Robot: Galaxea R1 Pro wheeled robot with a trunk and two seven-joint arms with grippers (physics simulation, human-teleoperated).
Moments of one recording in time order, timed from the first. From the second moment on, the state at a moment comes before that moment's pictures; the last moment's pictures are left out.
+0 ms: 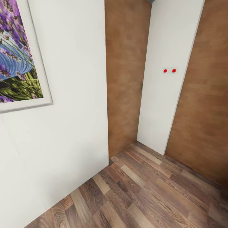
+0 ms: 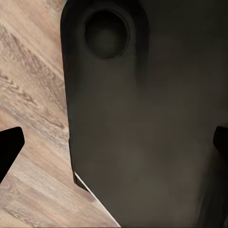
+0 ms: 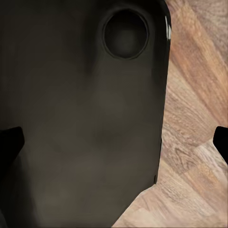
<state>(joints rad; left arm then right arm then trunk) 0.00 0.00 0.00 0.00 0.00 0.00 0.00 0.00 0.00 0.00 0.00 0.00 0.00 0.00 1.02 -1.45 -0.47</state>
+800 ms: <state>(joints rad) 0.01 0.01 0.00 0.00 0.00 0.00 0.00 -0.01 0.00 0.01 -0.01 0.01 0.00 0.01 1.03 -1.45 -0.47</state>
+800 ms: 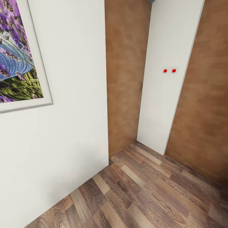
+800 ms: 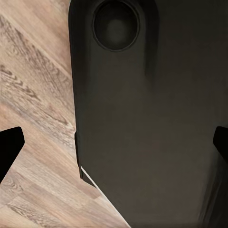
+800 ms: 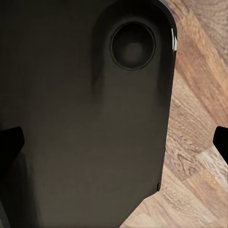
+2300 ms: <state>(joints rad) 0.01 0.04 0.00 -0.07 0.01 0.01 -0.01 -0.06 0.01 0.00 -0.05 0.00 -0.01 0.01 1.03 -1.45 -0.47</state>
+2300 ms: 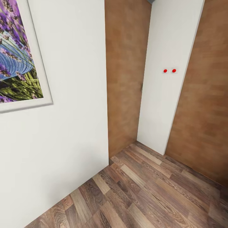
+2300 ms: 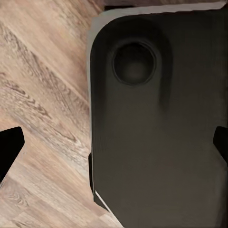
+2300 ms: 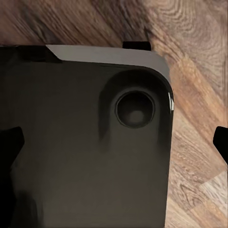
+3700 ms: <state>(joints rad) -0.22 -0.16 -0.03 -1.05 0.15 0.65 0.04 -0.13 -0.13 0.00 -1.21 -0.01 0.62 0.04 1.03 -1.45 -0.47</state>
